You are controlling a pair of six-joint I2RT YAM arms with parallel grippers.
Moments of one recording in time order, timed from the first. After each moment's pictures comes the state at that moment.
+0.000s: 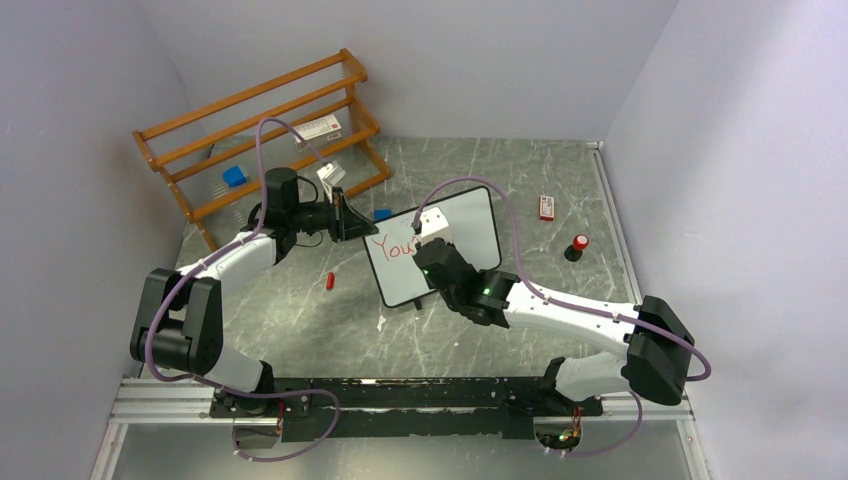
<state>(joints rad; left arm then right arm) -0.23 1.49 0.83 0.26 1.04 -0.21 1.05 1.31 0.86 -0.17 0.62 0.22</state>
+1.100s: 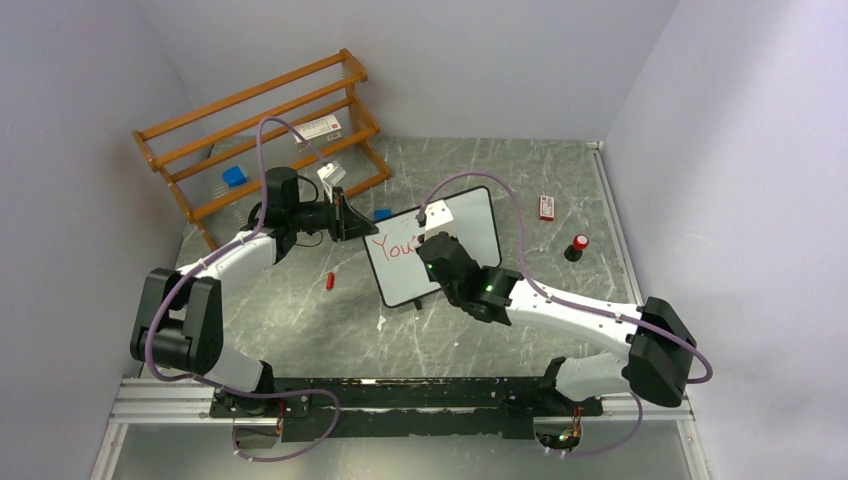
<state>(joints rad) -0.23 1.49 0.84 0.24 1.04 -0.21 1.03 1.30 0.87 -0.12 0.64 0.20</state>
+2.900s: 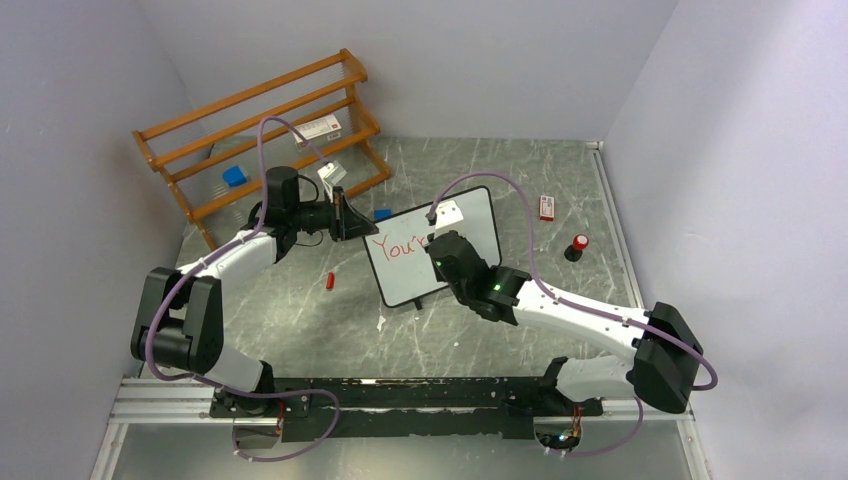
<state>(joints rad) -0.23 1.49 0.84 0.23 1.04 -0.20 0.98 1.26 0.83 -0.14 0.60 0.23</state>
